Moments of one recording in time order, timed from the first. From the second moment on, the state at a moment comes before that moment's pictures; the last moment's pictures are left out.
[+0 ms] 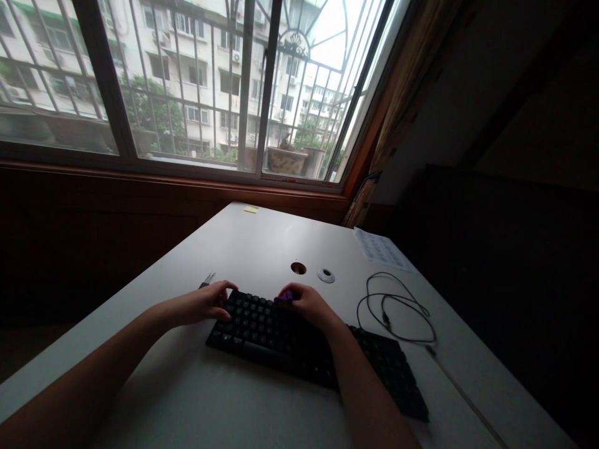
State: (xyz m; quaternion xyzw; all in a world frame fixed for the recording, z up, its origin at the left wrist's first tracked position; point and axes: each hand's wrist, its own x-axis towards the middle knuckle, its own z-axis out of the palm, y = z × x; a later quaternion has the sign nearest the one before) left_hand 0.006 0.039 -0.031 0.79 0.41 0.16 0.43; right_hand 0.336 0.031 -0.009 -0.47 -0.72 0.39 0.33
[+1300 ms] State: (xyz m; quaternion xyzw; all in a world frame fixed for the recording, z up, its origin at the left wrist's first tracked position) left_hand 0.006 0.039 -0.032 0.79 0.41 0.17 0.43; right_hand 0.338 0.032 -0.023 -0.51 -0.73 0.30 0.34
